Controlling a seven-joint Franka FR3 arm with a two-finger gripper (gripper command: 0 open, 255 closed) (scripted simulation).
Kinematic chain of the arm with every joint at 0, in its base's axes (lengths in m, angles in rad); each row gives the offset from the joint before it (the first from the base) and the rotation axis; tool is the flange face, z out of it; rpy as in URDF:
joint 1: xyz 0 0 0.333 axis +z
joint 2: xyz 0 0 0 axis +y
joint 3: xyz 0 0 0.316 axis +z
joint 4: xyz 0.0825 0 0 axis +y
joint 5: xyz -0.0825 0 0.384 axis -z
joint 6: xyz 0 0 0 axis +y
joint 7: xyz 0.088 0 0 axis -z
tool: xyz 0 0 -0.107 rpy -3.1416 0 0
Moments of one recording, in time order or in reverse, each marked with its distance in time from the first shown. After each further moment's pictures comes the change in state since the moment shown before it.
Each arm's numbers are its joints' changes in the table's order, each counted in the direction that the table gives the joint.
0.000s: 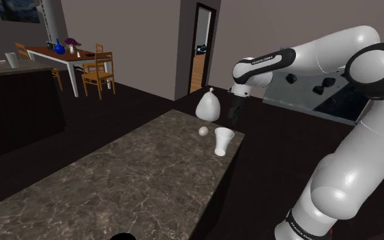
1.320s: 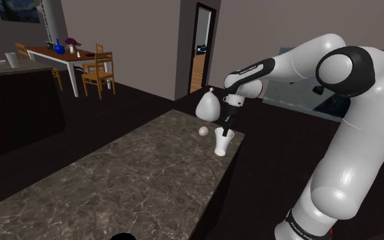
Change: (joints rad) arm 0.001 0.170 -0.018 -0.019 -0.126 -0.099 -0.118
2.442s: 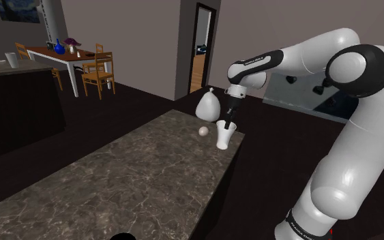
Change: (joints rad) arm 0.001 -0.061 0.000 -0.057 0.037 0.106 0.045
